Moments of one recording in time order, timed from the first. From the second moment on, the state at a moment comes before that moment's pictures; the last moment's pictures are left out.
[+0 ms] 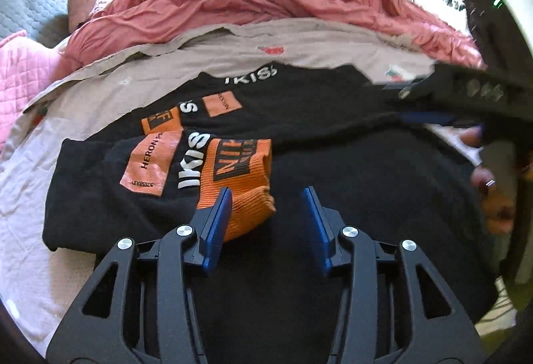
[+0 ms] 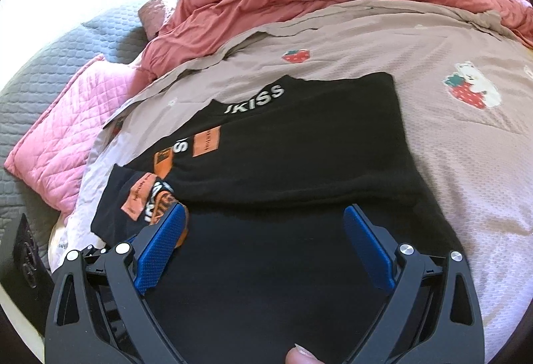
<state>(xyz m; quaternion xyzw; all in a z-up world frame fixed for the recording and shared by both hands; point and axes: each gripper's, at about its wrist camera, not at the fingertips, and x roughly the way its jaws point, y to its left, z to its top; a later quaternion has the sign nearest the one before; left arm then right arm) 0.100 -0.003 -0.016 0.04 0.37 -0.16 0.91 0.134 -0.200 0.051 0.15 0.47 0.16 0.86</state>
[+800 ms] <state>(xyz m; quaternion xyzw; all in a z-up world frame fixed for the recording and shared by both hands) 0.118 0.154 0.001 -0.16 0.35 0.07 0.92 0.146 -0.078 0.012 0.10 0.51 0.26 0.82</state>
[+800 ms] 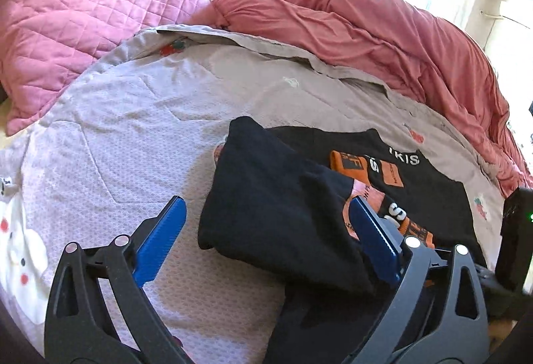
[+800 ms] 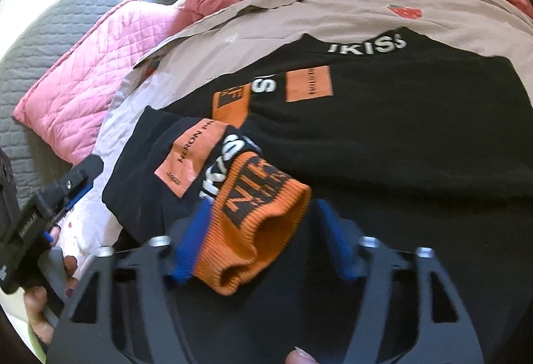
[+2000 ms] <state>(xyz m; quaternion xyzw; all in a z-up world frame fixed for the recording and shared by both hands) 0.149 0.103 0.009 -0.07 0.36 0.05 0.93 0.209 -0.213 0.058 -0.03 0.43 0.12 0.89</state>
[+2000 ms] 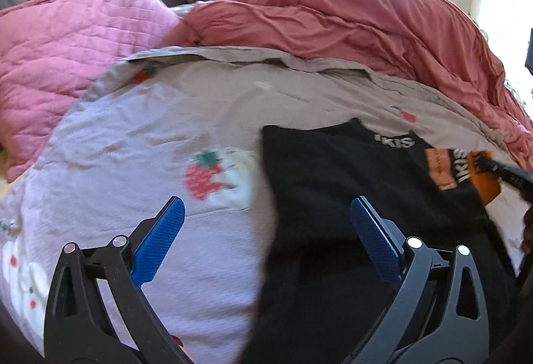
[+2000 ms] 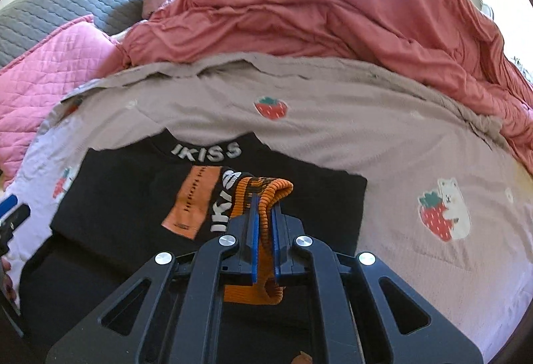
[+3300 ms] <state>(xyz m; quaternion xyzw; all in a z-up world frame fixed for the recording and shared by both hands) 0.166 0.030 0.006 0.02 0.32 -0.01 0.95 0.178 -0.191 0.049 -0.04 0.44 0.14 0.88</state>
